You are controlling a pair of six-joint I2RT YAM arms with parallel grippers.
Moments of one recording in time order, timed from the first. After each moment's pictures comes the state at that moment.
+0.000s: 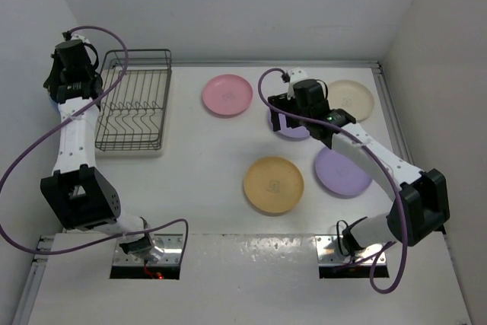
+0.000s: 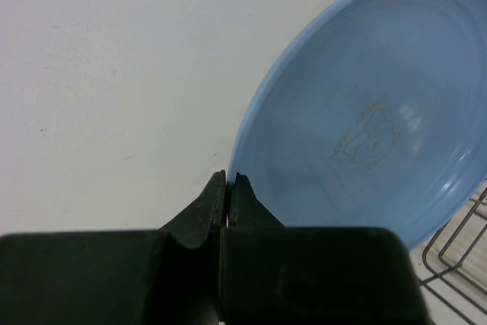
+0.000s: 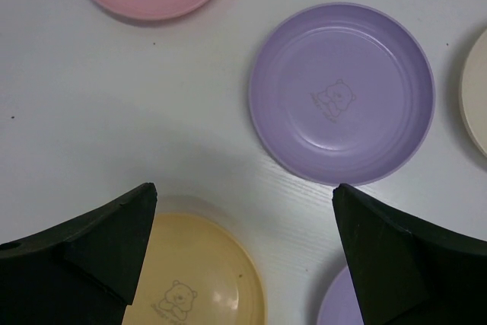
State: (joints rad) left arm 0.30 1.49 1.48 -0.33 -0.73 0.62; right arm 0.49 1.42 1.11 -0.32 0.14 0.11
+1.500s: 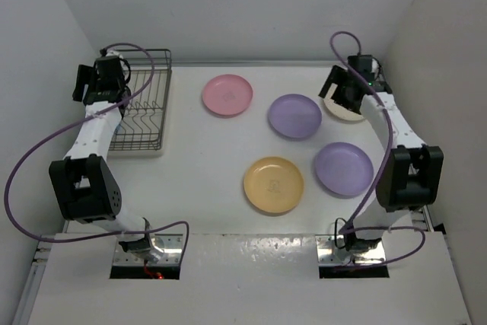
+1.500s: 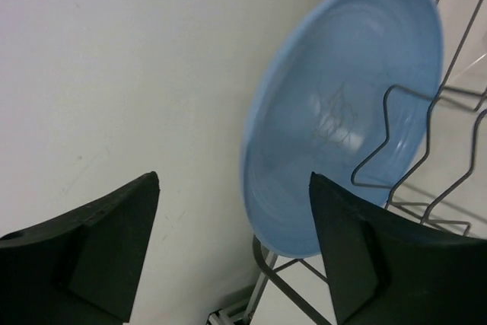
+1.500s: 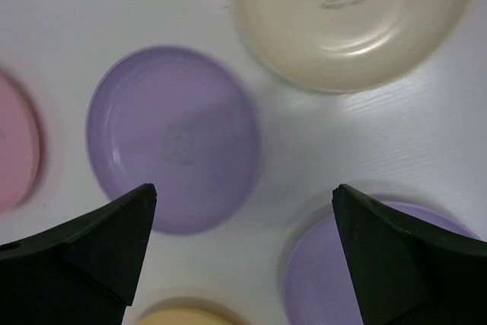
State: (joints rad) left arm 0.15 1.53 1.27 -0.26 -0.73 0.46; right arm 0.05 1.64 1.35 -0.52 0.12 0.42
